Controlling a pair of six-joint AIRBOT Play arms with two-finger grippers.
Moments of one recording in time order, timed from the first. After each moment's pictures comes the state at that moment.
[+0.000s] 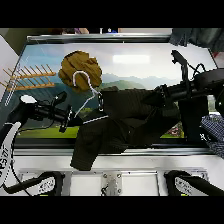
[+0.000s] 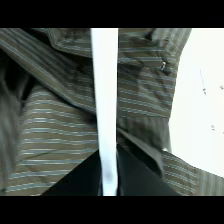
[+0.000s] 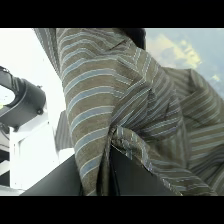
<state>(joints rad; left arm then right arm) 0.12 -1.34 0.89 0.58 -1.57 0.20 -0.07 -1.23 1.22 2.73 -1.63 -2.55</state>
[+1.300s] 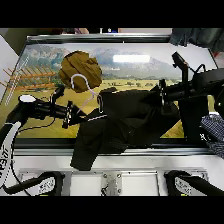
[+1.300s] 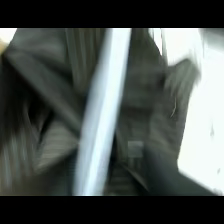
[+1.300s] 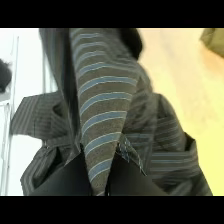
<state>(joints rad) 0.12 -1.33 0.90 0.50 -1.55 0.11 -0.07 -1.22 1.22 2.71 -1.58 -2.89</state>
